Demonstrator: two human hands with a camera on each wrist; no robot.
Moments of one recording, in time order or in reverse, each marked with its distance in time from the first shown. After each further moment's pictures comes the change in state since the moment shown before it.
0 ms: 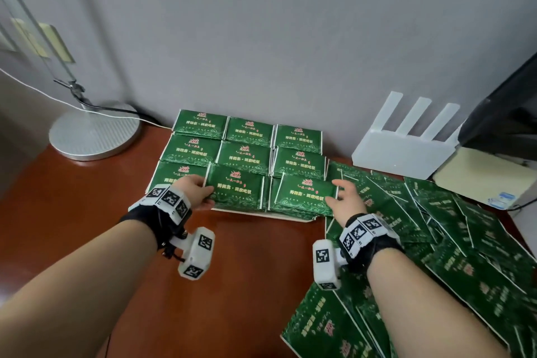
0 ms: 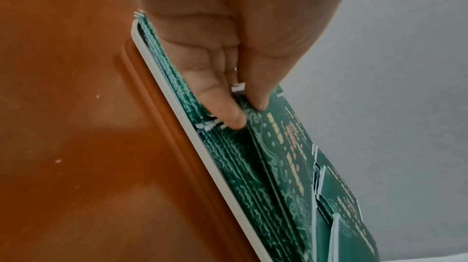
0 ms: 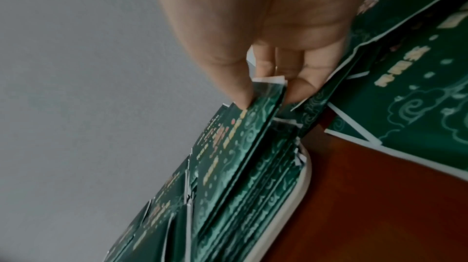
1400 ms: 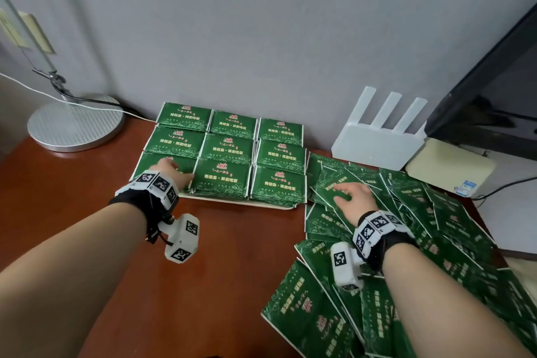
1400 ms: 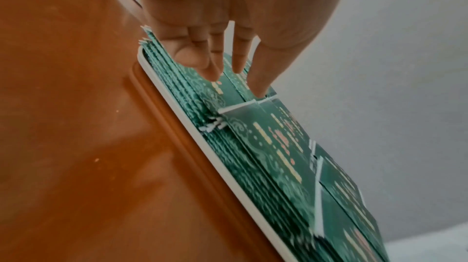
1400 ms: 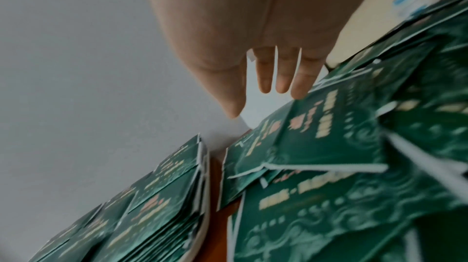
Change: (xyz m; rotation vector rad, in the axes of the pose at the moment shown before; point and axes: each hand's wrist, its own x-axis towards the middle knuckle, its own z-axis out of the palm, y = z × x) left_hand -0.008 0.002 -0.003 0.319 0.273 0.000; right_hand -0.009 0.043 -0.048 -0.281 0.023 -0.053
